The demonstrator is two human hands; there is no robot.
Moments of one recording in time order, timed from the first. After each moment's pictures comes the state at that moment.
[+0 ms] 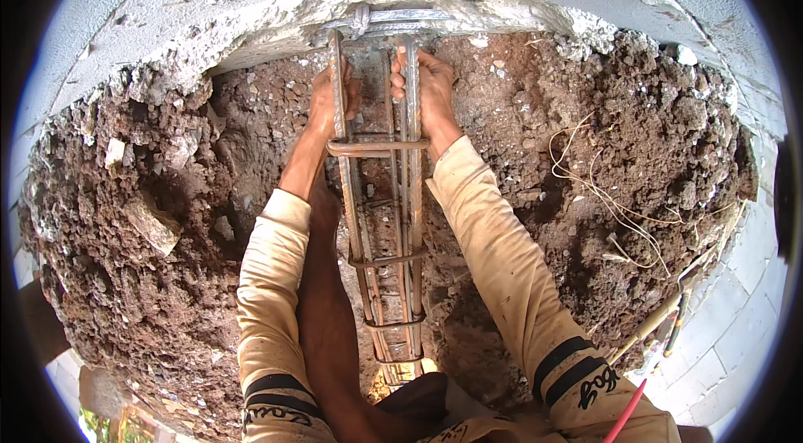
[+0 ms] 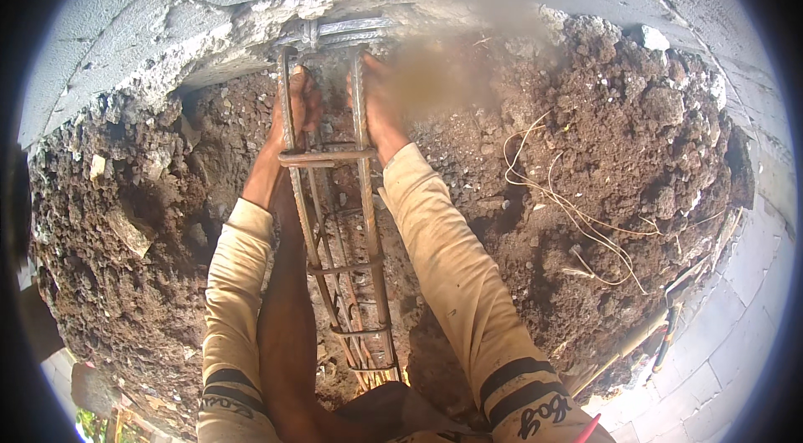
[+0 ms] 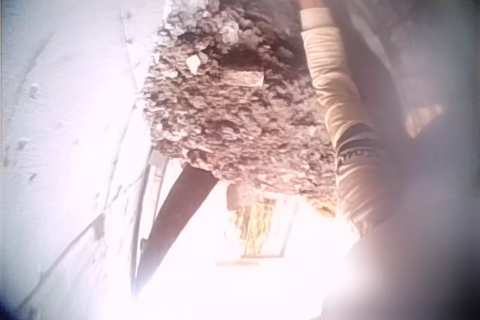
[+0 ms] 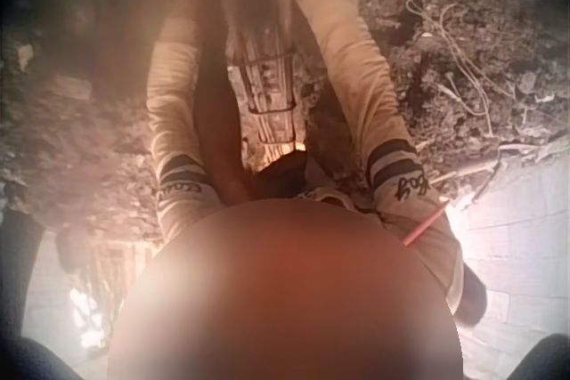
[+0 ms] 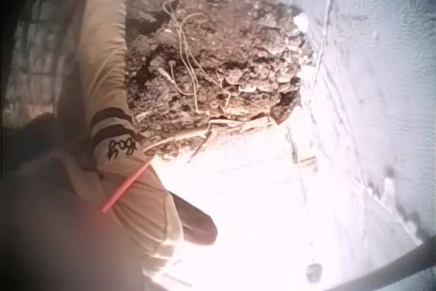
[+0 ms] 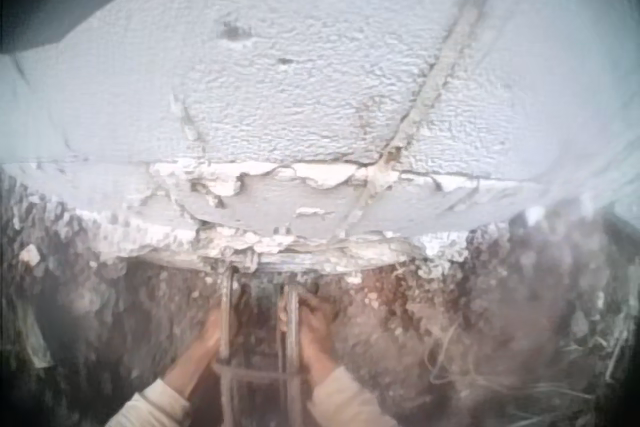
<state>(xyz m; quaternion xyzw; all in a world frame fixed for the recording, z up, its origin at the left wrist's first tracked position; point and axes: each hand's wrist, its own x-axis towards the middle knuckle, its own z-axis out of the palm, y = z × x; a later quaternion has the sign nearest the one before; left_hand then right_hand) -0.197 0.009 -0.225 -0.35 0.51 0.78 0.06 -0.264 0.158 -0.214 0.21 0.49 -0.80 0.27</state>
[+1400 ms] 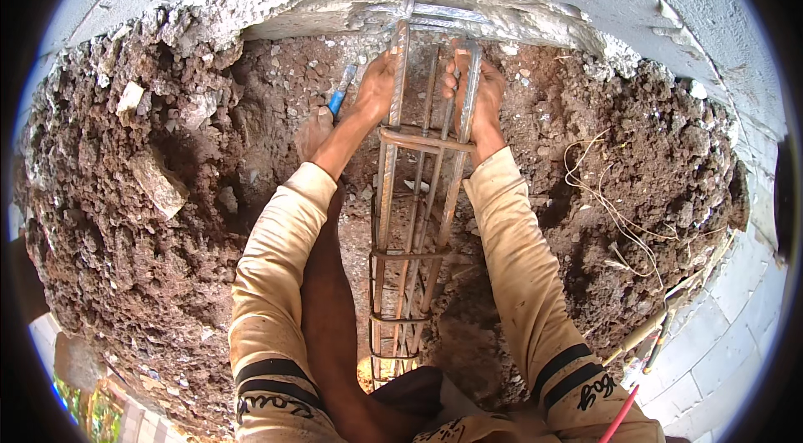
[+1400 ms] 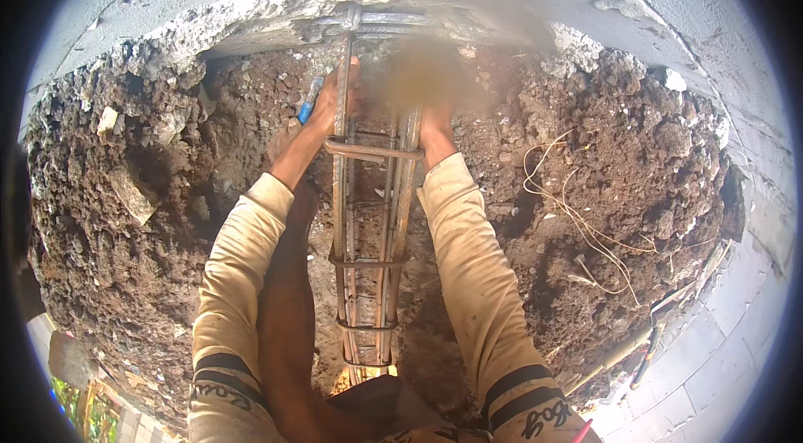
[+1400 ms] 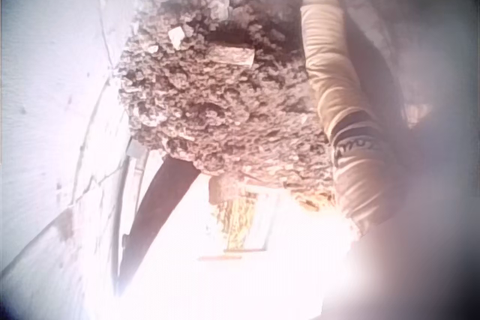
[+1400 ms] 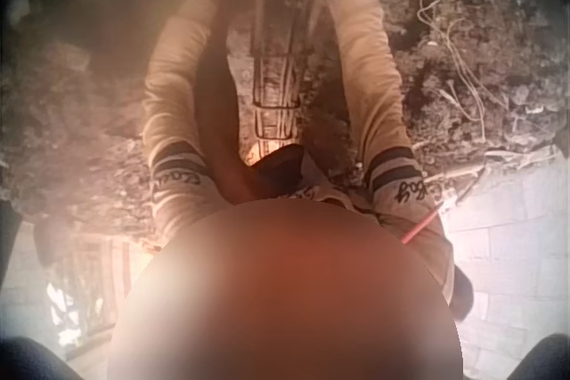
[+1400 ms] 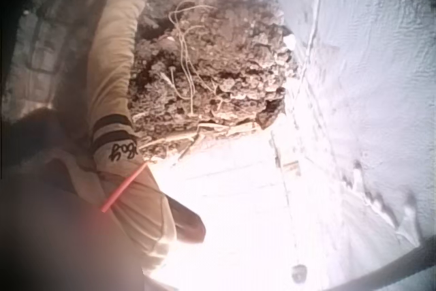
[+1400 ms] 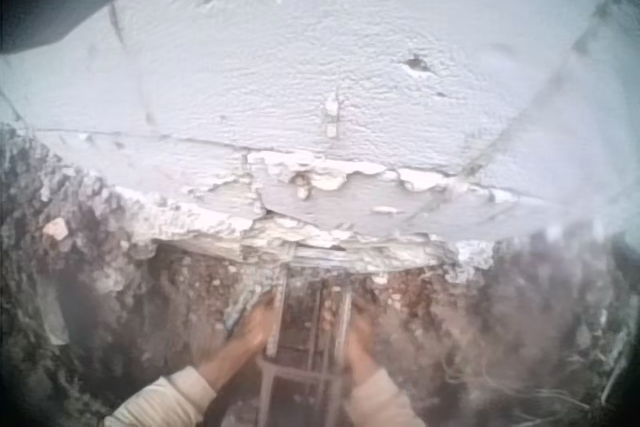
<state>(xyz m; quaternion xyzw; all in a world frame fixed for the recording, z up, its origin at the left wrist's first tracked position) -0.194 0.031 -0.272 -0.38 0.52 0.76 0.08 -0.279 0.198 -0.211 0.16 0.55 -0.77 0.28</state>
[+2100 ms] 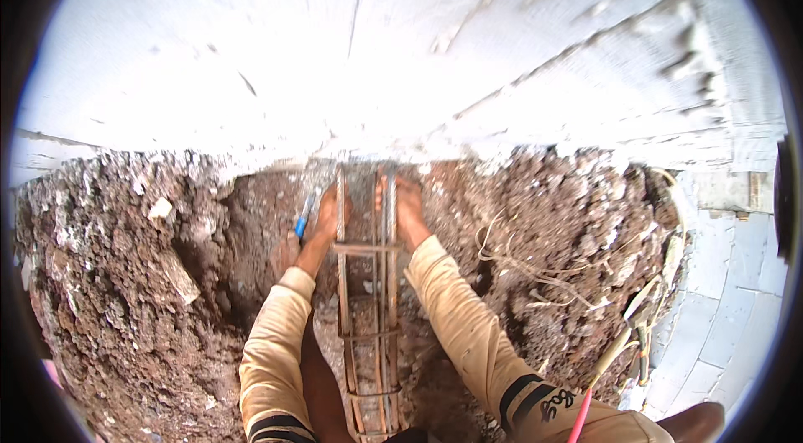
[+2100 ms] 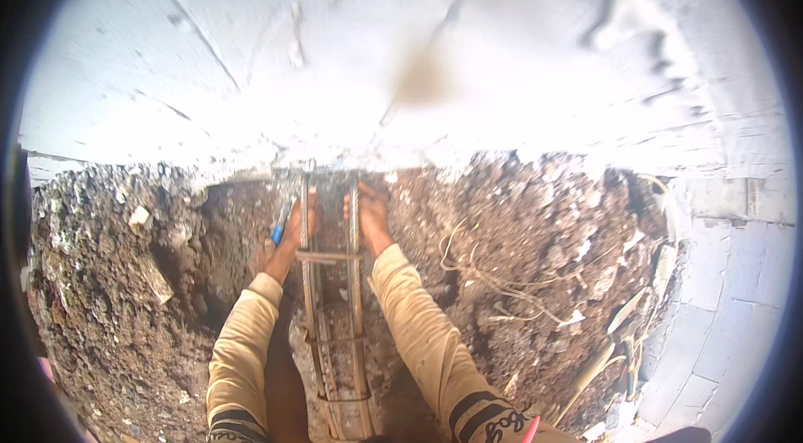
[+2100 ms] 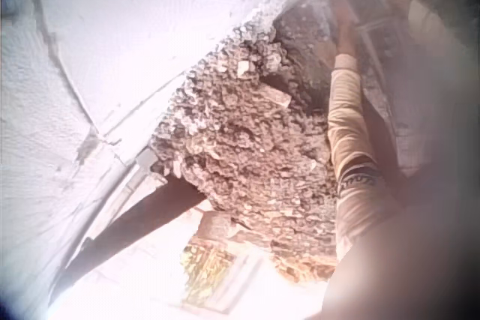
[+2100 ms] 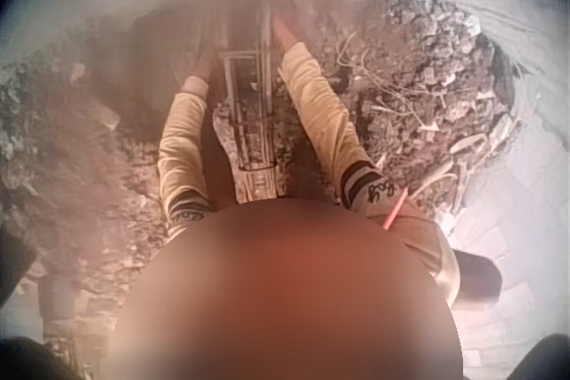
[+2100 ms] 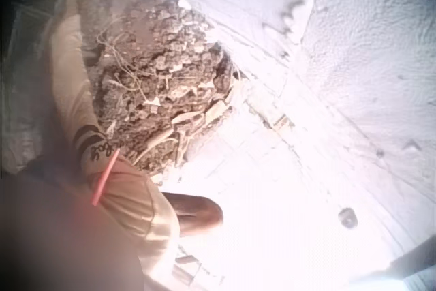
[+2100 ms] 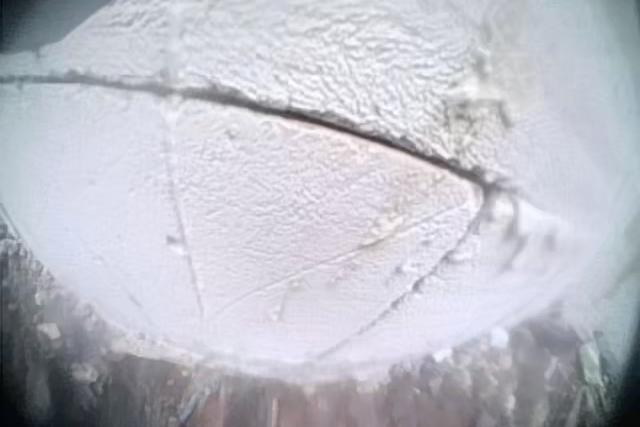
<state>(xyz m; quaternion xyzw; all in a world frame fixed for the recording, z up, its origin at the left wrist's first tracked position) -0.199 0.038 -0.369 -0.21 0.42 0.88 0.06 -0.293 0.209 -0.240 0.22 0.56 -0.73 0.32</state>
